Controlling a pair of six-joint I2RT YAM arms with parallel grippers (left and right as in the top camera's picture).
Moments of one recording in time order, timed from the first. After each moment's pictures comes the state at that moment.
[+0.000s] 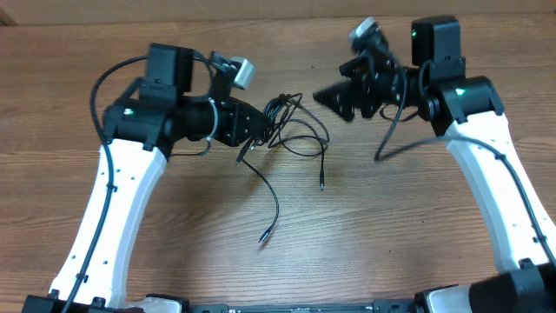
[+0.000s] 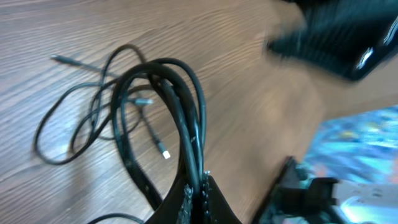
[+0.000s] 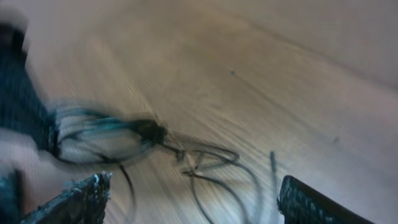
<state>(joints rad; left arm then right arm) -0.19 1.49 1.48 -0.95 0.81 -0.02 0.20 1.58 1.52 -0.72 -0.74 -0.37</state>
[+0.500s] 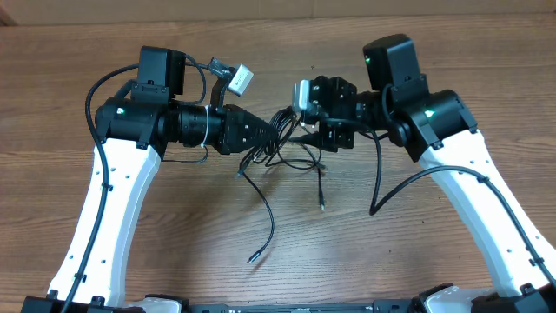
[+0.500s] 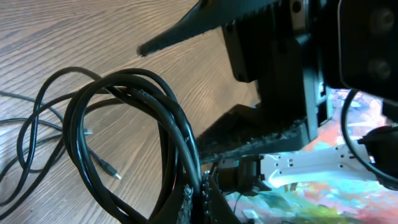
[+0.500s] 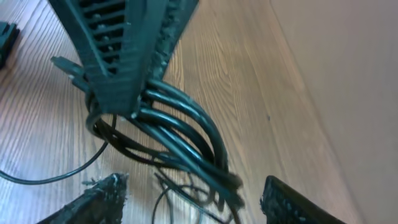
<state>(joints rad) -0.16 1.49 1.48 -1.04 1.09 0.06 0.40 1.53 1.52 -0.81 -0.72 -0.97</state>
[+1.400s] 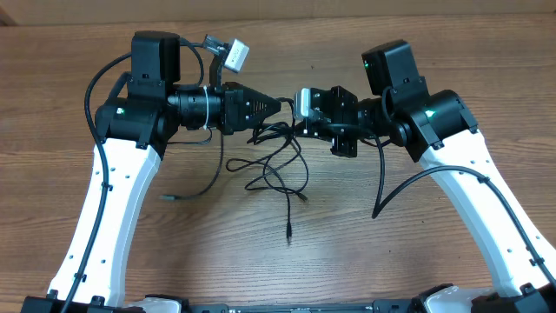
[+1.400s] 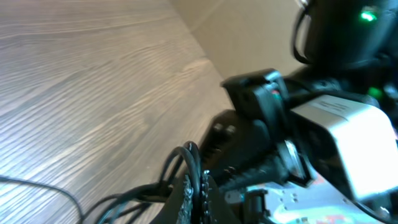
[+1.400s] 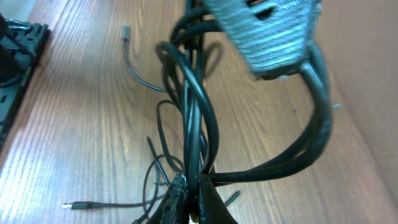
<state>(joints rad) -0.16 1.49 1.48 -0.76 1.08 -0.15 0.40 1.53 1.52 -0.93 -0.75 -0.98</state>
